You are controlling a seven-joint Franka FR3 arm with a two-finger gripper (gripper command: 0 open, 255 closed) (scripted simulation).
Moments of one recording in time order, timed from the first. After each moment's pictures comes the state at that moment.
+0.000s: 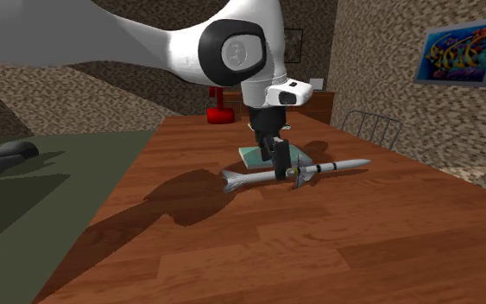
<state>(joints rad) -0.05 -0.08 0.15 -1.80 0.03 1.93 0.39</state>
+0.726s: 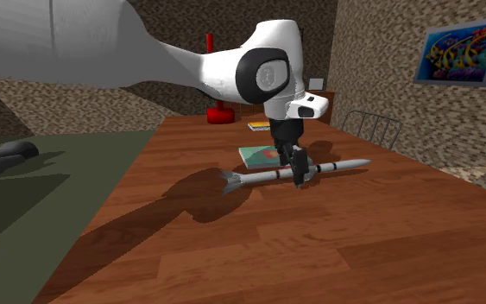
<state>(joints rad) -0.04 0.11 0.17 -1.65 -0.03 2.00 0.47</state>
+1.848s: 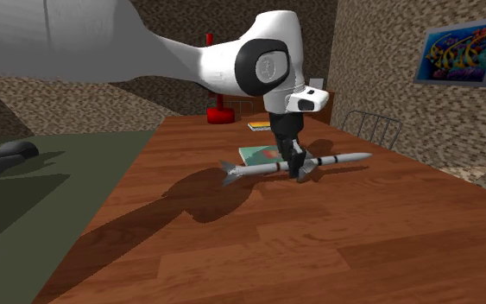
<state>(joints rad) -0.04 0.11 0.17 -1.62 -0.03 1.96 0.47</state>
